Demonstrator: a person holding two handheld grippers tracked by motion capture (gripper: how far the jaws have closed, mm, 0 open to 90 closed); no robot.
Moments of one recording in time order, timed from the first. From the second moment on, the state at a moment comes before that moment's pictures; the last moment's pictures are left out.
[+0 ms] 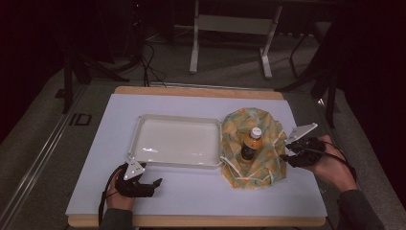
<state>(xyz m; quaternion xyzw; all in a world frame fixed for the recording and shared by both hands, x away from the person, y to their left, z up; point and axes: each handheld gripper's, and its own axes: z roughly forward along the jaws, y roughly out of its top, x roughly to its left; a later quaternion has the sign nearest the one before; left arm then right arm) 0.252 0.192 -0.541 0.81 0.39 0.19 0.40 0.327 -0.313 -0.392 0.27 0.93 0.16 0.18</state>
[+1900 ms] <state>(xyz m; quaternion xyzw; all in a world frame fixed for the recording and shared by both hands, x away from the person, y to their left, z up) 0.253 0.192 -0.542 0.81 0.39 0.19 0.39 0.363 -0.272 -0.367 0.23 0.95 0.13 0.17</state>
